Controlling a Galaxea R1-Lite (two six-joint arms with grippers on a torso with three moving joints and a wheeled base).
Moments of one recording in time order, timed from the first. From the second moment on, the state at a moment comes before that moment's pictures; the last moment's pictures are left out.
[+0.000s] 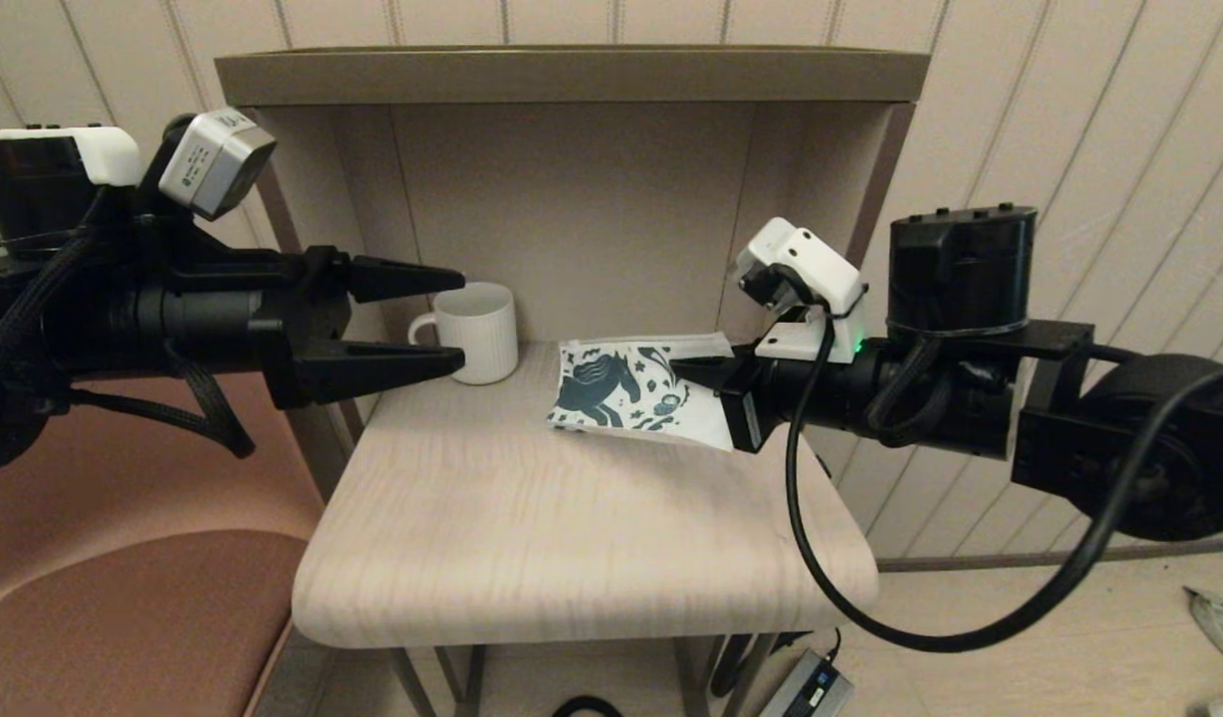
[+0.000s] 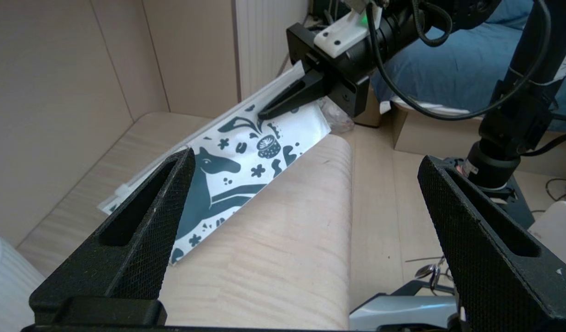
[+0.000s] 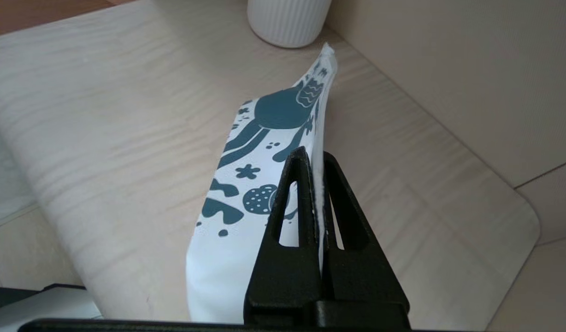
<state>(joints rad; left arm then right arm) -0.22 1.61 -1.05 -0.50 -1.18 0.13 0.54 1.70 -1.09 -0.43 0.24 -0.29</state>
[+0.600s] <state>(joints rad) -0.22 1.62 -1.06 -0.50 -1.17 0.13 0.53 1.72 -1.11 -0.42 0.24 -0.30</state>
